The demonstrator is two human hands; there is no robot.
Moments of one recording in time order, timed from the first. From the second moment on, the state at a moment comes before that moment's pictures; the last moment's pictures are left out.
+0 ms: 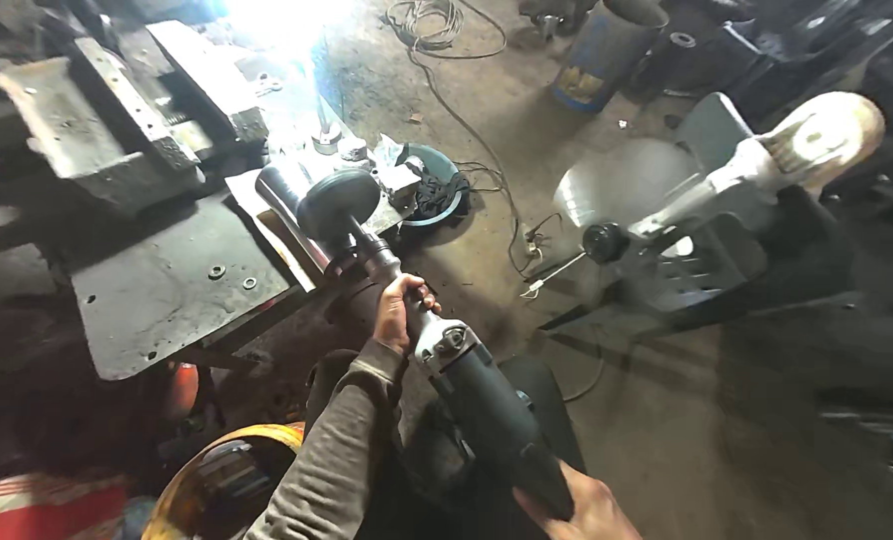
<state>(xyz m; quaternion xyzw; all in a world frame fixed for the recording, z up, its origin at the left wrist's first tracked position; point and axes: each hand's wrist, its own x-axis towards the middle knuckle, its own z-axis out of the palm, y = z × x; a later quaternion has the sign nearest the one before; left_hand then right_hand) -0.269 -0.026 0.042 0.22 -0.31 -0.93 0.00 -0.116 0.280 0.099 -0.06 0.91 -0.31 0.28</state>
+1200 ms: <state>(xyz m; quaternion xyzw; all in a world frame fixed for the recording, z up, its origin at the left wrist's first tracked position) -0.284 -0.009 0.041 0.27 -0.37 -0.89 -0.02 -0.120 0.290 0.092 -0.03 0.89 -0.34 0.30</state>
